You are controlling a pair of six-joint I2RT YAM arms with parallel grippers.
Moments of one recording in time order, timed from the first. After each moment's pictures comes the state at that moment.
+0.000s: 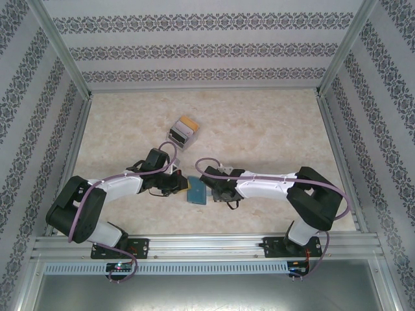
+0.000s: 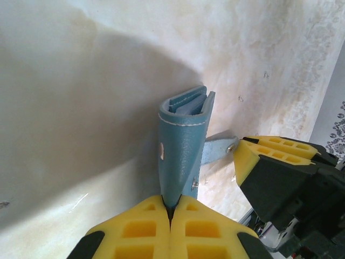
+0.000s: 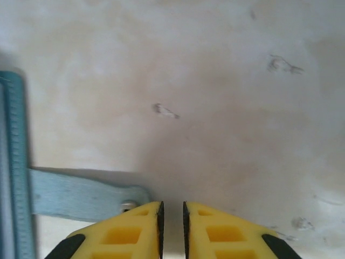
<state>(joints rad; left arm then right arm) -0.44 1.46 0.59 -0.12 0.63 -0.81 0.98 1.64 0.88 -0.60 0.22 0.96</state>
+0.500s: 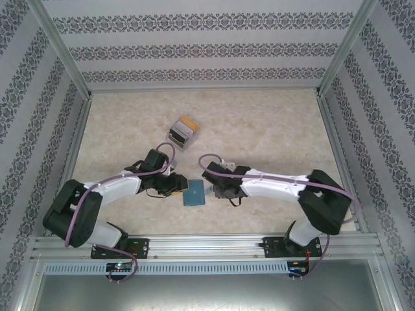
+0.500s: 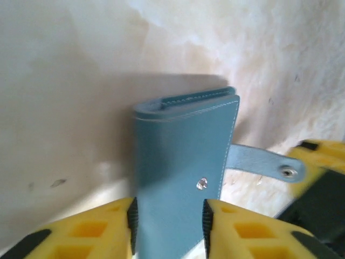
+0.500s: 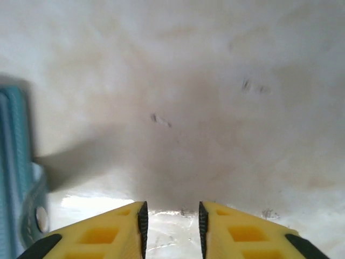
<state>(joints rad) -0.44 1.40 0.61 -0.26 0.52 -0.76 0.94 1.53 0.90 -0.64 0.24 0.91</state>
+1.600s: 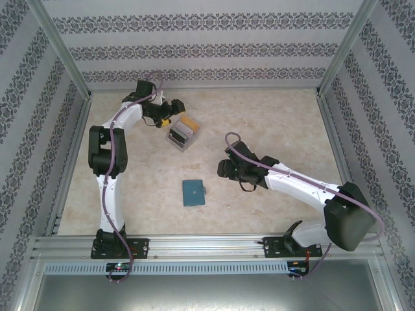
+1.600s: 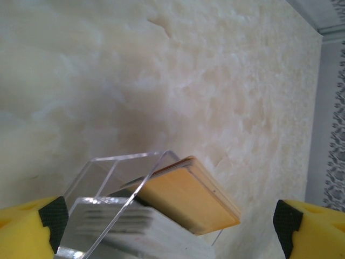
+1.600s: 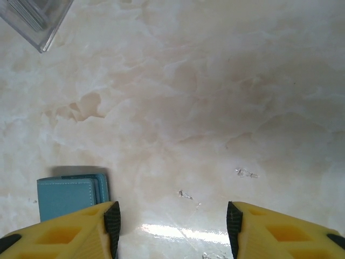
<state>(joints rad) -0.08 2.26 1.86 -0.60 0.70 -0.48 0.71 1.37 0.85 -0.47 0.05 0.83</state>
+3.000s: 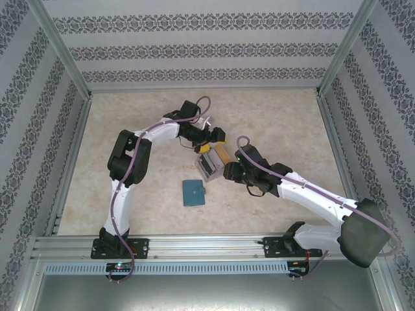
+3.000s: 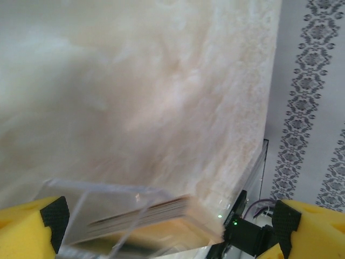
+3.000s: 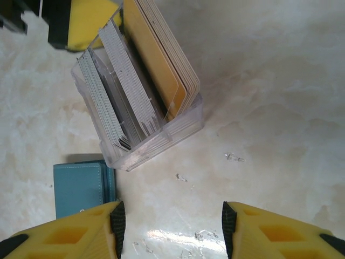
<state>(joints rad) -0.44 2.23 1.71 -0.52 0.87 -0.55 0.70 1.20 0.76 -0.48 0.03 0.81</state>
